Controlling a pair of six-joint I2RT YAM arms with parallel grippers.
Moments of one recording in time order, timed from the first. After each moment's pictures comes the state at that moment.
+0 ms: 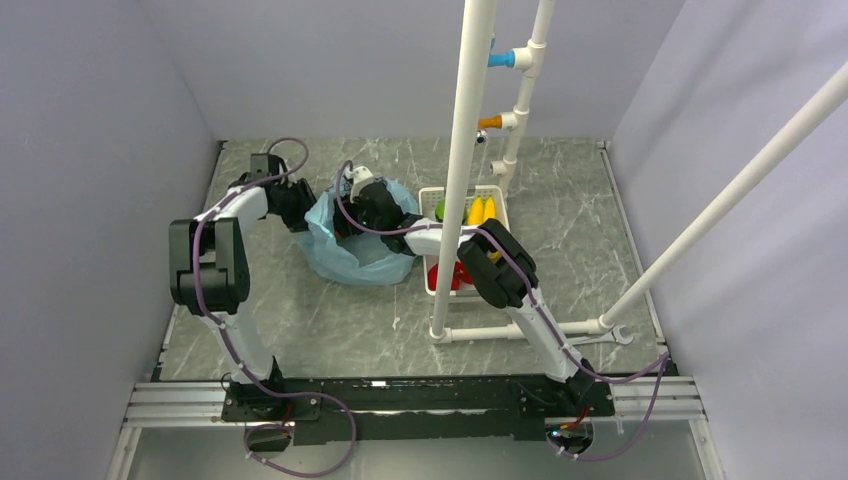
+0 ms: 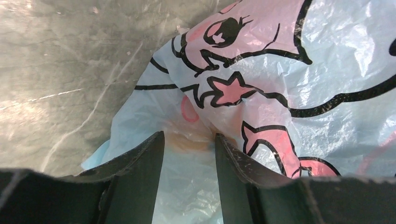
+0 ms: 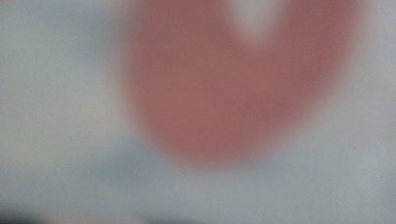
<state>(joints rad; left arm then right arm) 0.05 1.89 1.29 -0.44 0.41 -0.44 0.83 2.40 1.74 0.28 -0.03 0.28</state>
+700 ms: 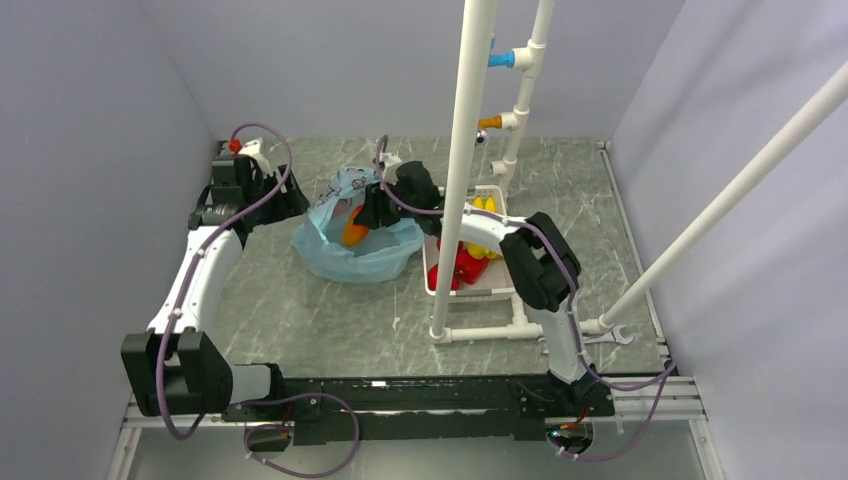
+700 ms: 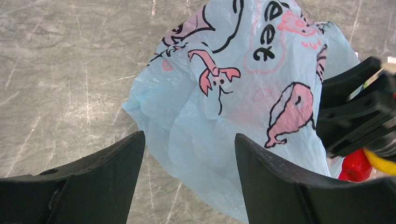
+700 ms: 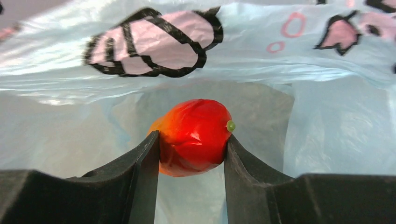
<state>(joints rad) 0.03 1.31 1.14 -0.50 0.19 -0.29 0.72 2.15 1.55 0.16 -0.33 0.34</state>
